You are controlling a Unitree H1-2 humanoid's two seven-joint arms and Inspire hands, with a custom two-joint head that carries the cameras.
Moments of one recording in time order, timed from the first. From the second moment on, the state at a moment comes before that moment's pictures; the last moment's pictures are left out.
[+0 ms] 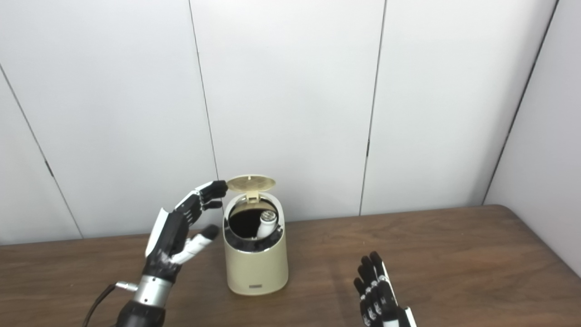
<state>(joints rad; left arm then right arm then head) -0.45 0.13 -0.12 0.21 0.02 -0.45 0.04 0.02 -0.01 -0.07 -0.14 0.26 -0.19 0.11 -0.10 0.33</state>
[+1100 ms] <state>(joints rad) -0.26 0.04 0.06 0.11 -0.01 -0.45 0.04 -0.63 -0.41 0.16 -0.41 -0.56 0.22 0.40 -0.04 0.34</state>
